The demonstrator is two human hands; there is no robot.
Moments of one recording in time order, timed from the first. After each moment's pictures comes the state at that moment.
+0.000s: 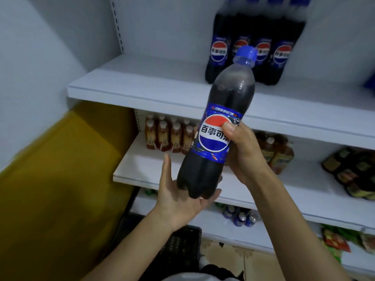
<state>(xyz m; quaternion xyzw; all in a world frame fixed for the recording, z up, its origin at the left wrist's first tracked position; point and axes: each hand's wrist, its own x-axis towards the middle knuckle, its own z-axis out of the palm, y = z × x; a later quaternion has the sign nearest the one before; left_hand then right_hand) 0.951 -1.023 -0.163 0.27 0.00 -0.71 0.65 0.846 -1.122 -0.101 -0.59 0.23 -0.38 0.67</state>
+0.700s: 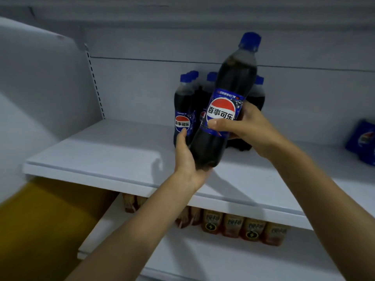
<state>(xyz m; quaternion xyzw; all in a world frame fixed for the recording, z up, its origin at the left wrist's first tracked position) 0.918 -1.262 -0.038 0.34 -0.13 -0.56 0.75 0.805 -1.329 0.024 -0.77 0.26 -0.37 0.45</state>
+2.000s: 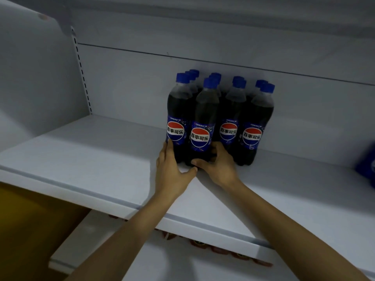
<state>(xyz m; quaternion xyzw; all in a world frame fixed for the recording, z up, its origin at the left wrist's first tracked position) 0.978 -1.334 -0.125 0.69 -0.46 -0.07 0.56 0.862 -1.422 -0.101 -0.77 0.38 -0.36 0.36</state>
